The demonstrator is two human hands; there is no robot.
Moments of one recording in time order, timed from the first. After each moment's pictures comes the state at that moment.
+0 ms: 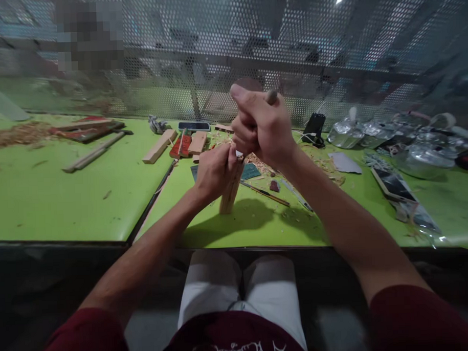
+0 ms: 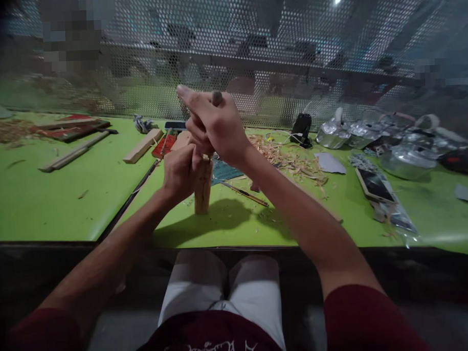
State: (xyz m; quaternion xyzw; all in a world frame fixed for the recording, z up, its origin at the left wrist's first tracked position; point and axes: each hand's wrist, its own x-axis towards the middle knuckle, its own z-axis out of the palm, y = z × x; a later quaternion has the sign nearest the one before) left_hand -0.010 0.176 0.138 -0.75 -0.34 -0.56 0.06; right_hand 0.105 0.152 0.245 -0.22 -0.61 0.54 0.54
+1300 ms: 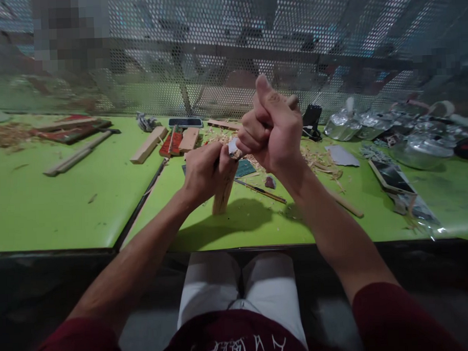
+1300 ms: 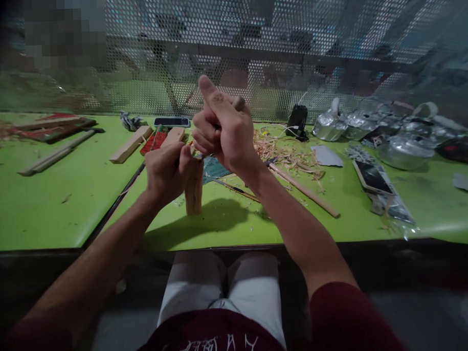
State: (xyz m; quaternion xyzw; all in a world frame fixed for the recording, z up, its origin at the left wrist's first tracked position) left_hand -0.012 0.168 0.143 -0.76 -0.33 -0.55 0.06; right_hand 0.126 0.147 0.226 -0.24 -0.54 0.54 0.59
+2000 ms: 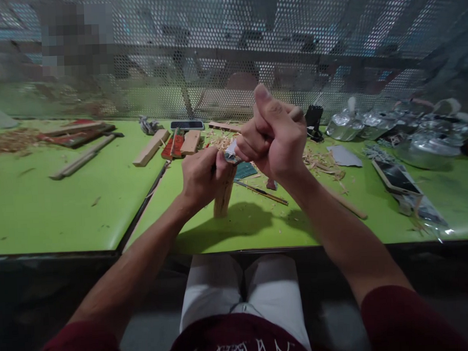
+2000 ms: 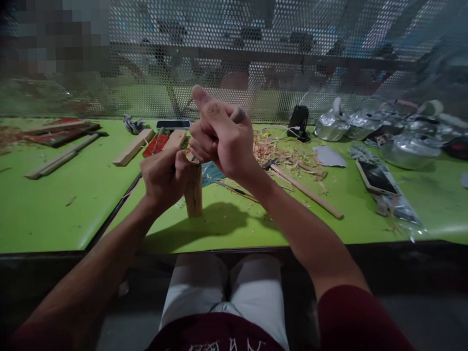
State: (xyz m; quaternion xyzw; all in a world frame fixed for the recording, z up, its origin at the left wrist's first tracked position) left_hand -0.015 0.168 0.138 -0.74 -0.26 -0.61 0.13; right_hand 0.121 0.137 0.220 -0.09 -0.57 0.53 0.62
